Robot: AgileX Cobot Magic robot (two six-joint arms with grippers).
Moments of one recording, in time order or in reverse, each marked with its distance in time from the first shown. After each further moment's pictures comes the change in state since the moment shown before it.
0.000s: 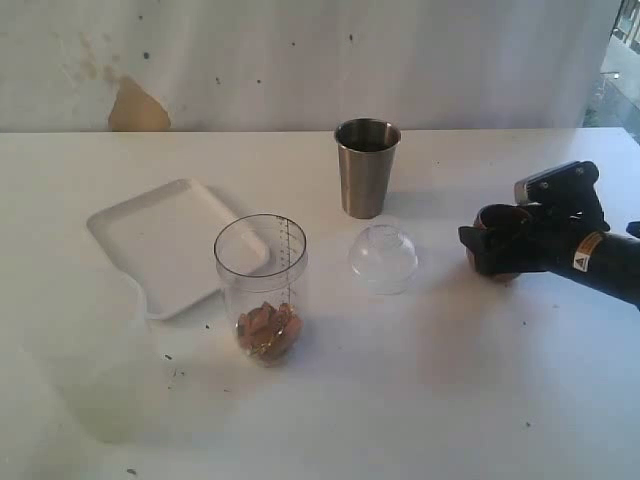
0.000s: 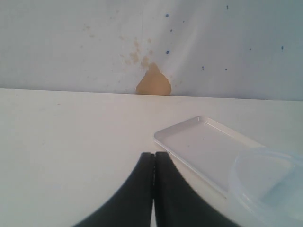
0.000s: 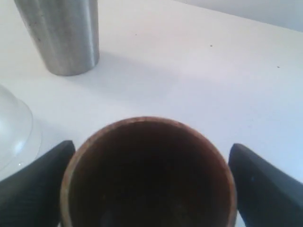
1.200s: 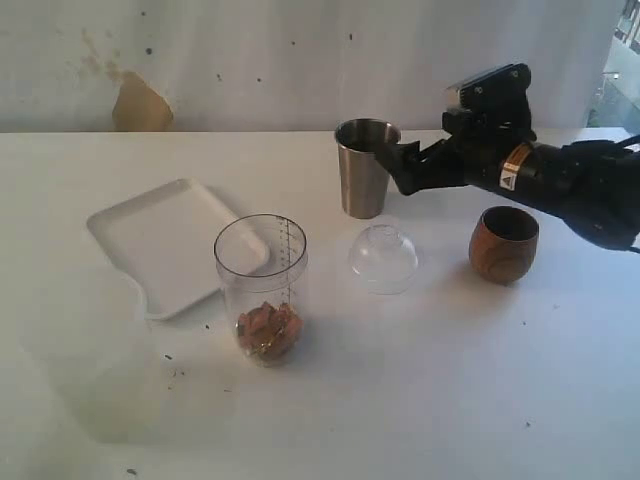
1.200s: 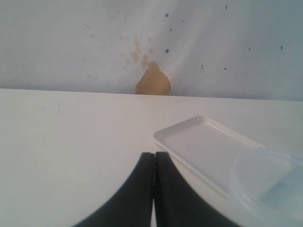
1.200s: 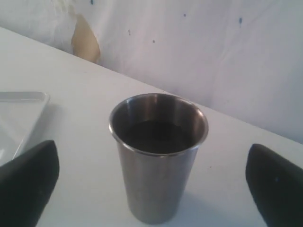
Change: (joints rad) left arm 0.000 0.000 0.000 0.000 0.000 0.000; right arm 0.226 -0.098 -0.223 -0.039 0.069 0.203
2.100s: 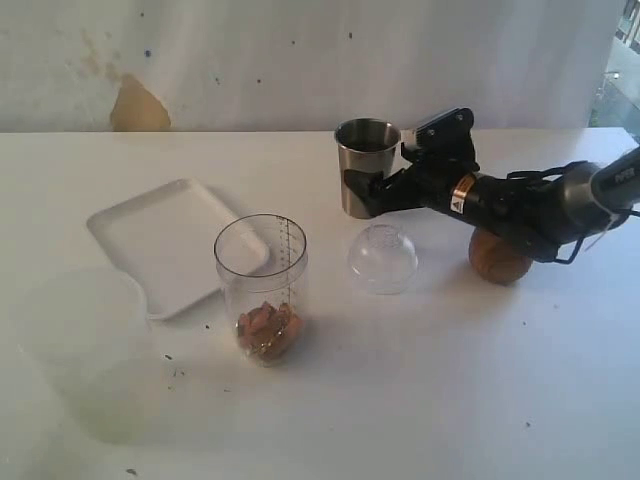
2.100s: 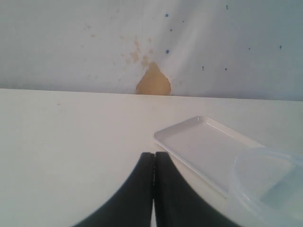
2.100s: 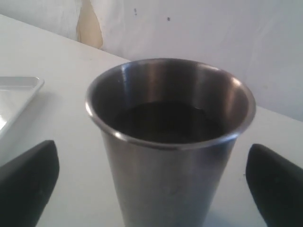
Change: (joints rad) left arm 0.000 0.000 0.000 0.000 0.000 0.000; right arm 0.029 0.327 -0.244 -0.001 -0.102 -0.009
